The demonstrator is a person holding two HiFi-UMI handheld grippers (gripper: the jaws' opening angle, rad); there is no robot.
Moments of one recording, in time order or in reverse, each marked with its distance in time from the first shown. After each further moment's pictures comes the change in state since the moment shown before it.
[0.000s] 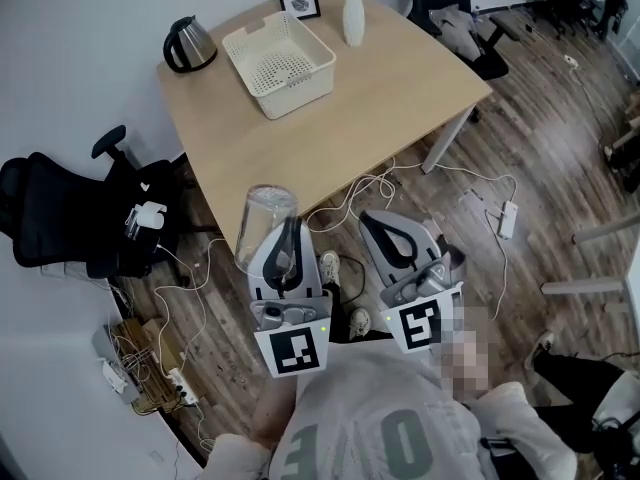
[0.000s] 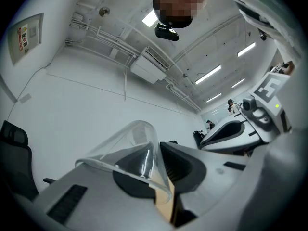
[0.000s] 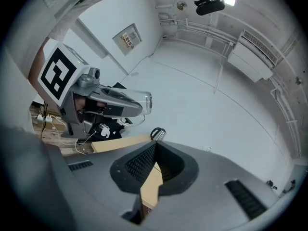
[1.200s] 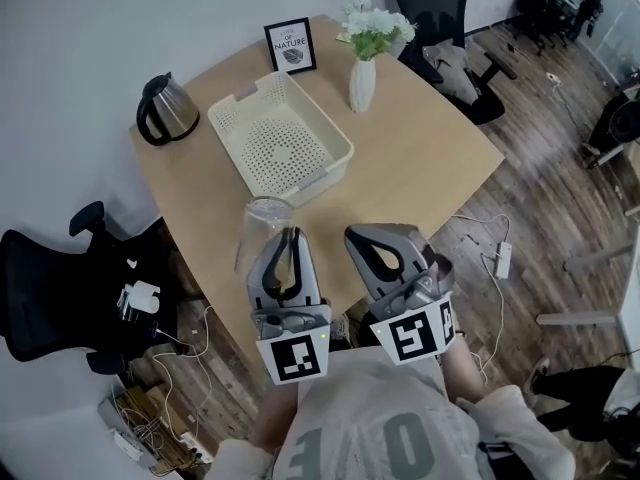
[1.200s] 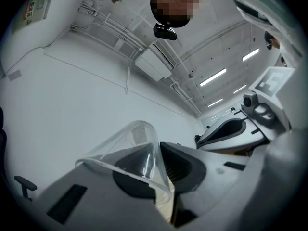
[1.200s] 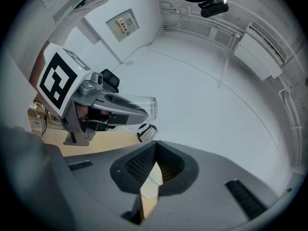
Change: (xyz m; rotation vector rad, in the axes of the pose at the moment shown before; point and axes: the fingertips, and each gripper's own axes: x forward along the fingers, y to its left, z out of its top) left arm 0.234 0.116 -0.059 -0.044 -0.032 -0.047; right arm 0.234 -0.111 -0.022 -0.048 0.021 -0.023
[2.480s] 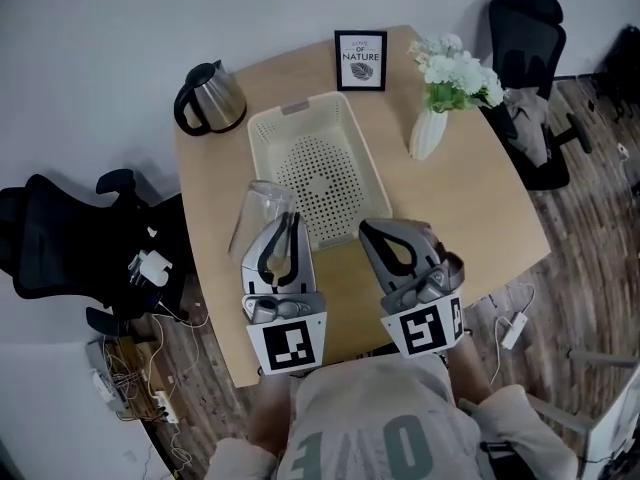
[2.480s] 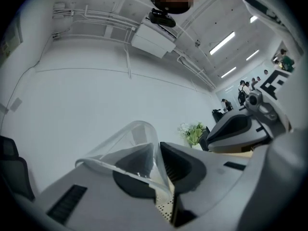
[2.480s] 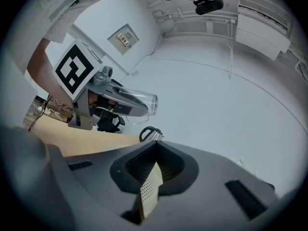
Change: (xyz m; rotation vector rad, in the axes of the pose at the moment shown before) left arm 0.144 0.057 -0.031 0.161 0.203 0.214; right arm 0.132 -0.089 -0.062 0.035 -0.158 0.224
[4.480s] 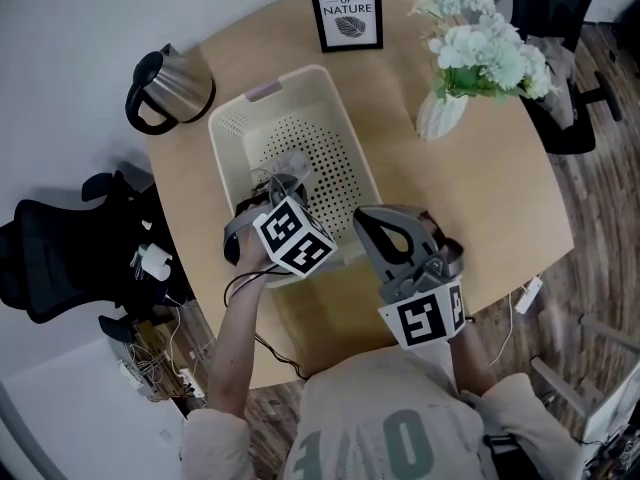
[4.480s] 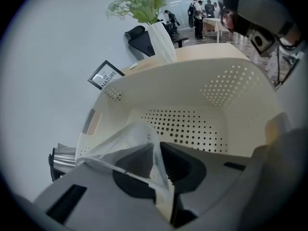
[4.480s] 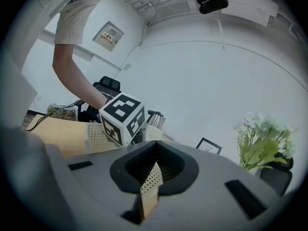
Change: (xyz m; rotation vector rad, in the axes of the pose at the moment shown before) left arm 0.143 -0.039 -0.262 0.585 1.004 -0.572; right arm 0.074 -0.027 -0.110 0.184 0.093 0.087
